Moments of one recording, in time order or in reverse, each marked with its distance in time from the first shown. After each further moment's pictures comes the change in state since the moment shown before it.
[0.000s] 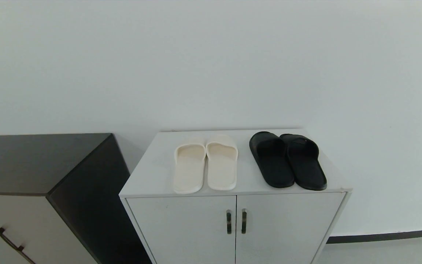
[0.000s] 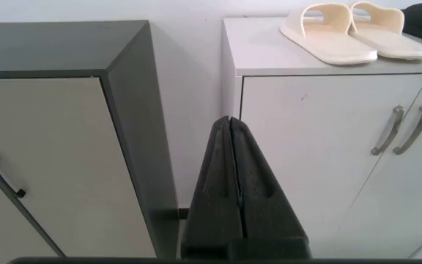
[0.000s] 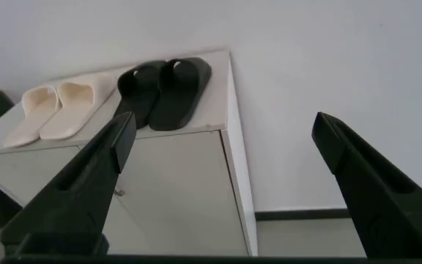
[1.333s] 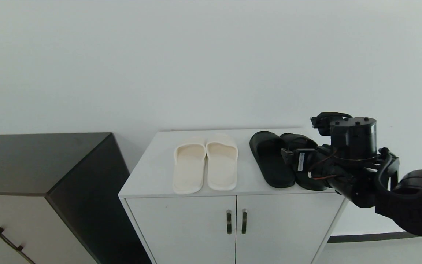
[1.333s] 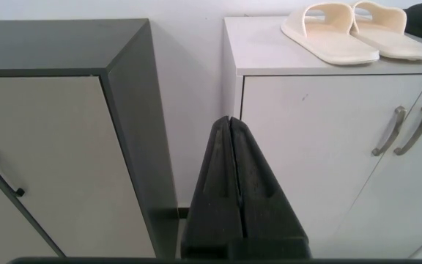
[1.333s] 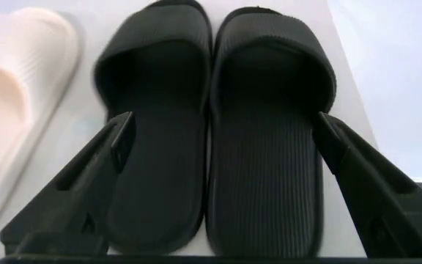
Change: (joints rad) left arm 0.000 0.000 0.000 0.000 0.001 -0.004; right arm 0.560 1.321 -0.522 -0.527 -0.565 0.043
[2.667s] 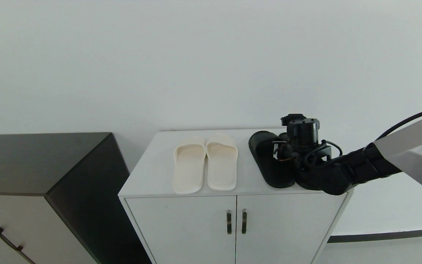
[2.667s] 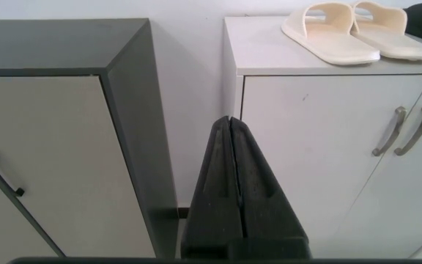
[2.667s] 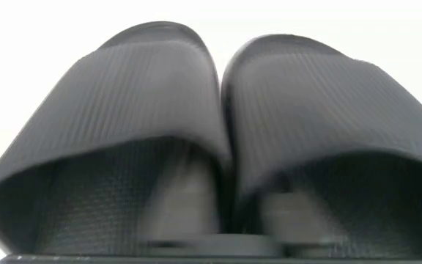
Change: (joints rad) left arm 0.000 0.000 0.000 0.000 0.000 -0.001; right arm -0.102 0.391 -0.388 -0.041 0.052 -0.054
